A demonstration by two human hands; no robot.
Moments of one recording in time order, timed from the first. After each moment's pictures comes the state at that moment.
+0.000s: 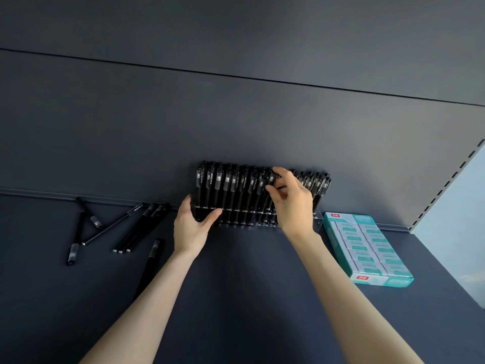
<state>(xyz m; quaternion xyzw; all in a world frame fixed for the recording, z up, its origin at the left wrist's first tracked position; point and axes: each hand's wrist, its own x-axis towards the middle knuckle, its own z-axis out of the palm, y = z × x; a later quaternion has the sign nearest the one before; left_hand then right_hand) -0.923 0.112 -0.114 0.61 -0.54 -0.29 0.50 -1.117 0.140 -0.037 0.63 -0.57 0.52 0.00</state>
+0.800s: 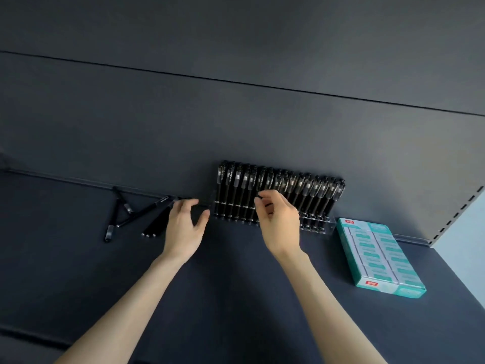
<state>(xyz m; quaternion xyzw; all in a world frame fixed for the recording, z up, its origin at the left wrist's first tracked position) -0.883 0.169 -0.085 0.64 -0.60 -0.17 0.45 -1.068 0.180 -0.044 0.66 -0.55 0.50 -0.09</state>
